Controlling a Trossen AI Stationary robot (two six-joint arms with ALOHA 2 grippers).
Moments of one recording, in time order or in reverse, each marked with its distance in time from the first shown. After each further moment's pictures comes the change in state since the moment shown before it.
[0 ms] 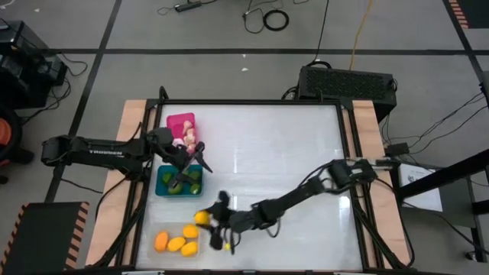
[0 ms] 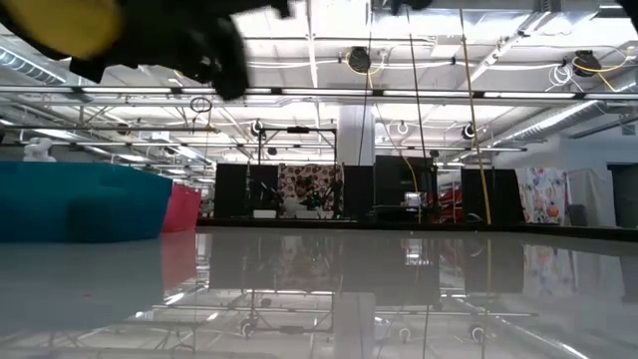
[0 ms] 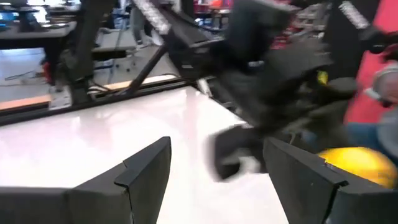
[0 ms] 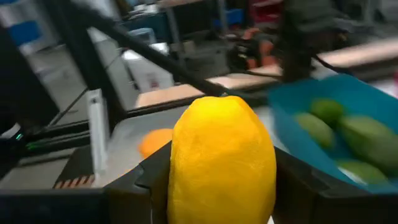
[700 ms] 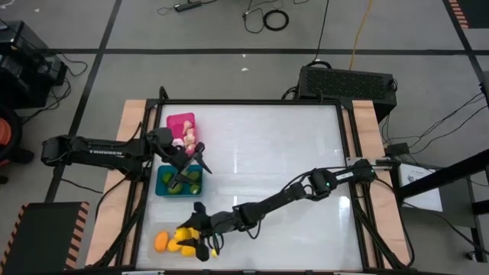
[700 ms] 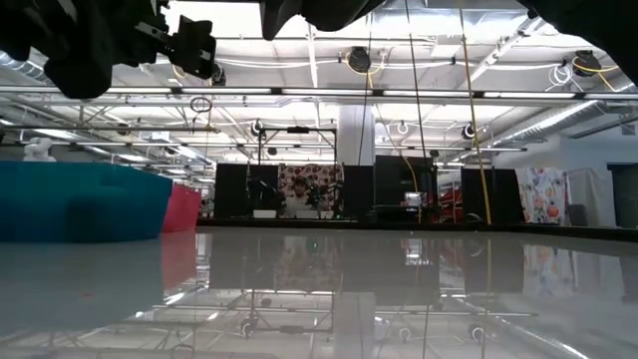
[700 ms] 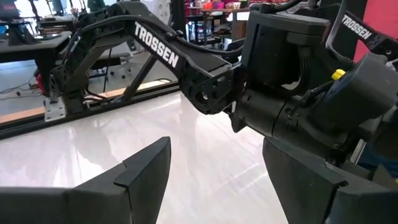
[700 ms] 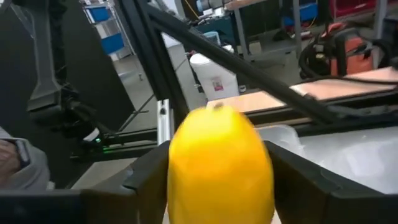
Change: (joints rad) left arm -0.004 0.000 0.000 0.008 0.025 0.046; right arm -0.046 0.293 0.452 -0.047 -0.327 0.009
